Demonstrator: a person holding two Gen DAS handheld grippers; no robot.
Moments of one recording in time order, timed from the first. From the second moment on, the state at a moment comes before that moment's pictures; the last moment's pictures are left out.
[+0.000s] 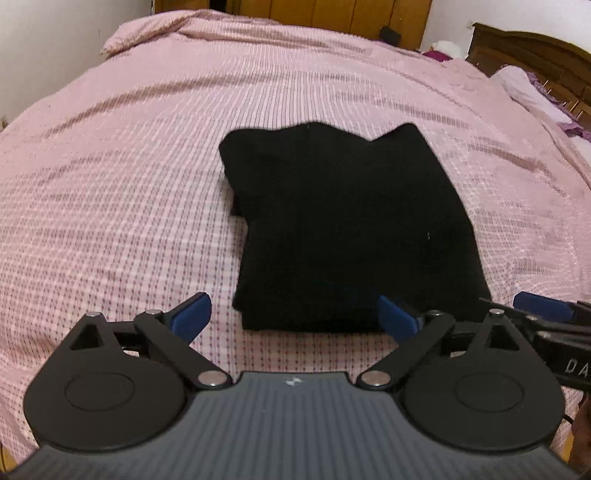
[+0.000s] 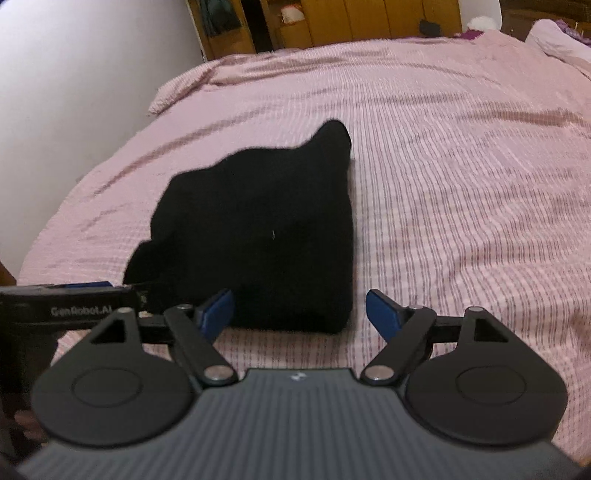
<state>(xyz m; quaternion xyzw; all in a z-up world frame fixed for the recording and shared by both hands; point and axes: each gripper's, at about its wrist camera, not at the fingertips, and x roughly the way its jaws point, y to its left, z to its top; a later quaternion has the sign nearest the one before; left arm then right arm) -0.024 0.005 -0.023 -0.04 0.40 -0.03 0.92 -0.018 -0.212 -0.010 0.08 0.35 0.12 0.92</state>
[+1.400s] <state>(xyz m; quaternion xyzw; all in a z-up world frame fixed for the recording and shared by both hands) -0.020 -0.006 -0.042 -0.02 0.43 -0.03 0.90 -0.014 -0.205 -0.028 0.08 0.40 0.11 0.91</state>
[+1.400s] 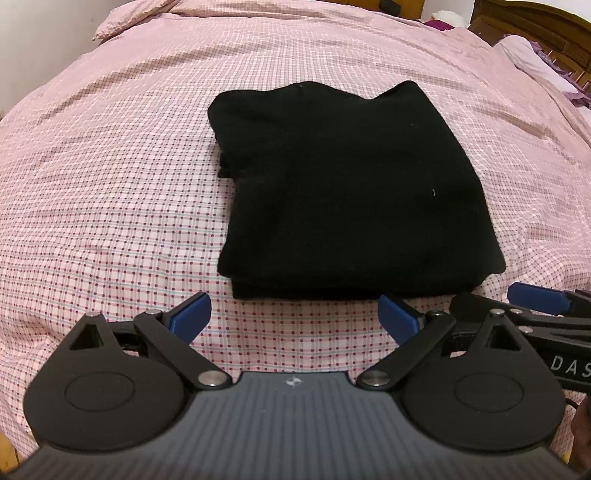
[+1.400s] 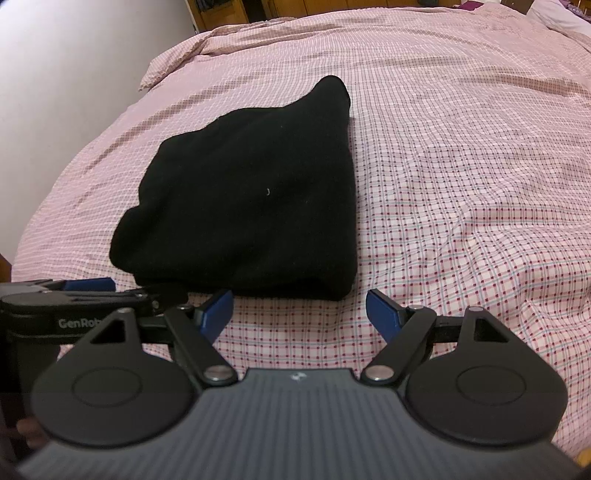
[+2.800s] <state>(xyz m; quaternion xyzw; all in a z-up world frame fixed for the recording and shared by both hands) -0.020 -0.004 -0.043 -0.01 0.44 -0.03 0.90 -0.013 -0.207 -0.027 0.08 0.40 0.11 0.91</state>
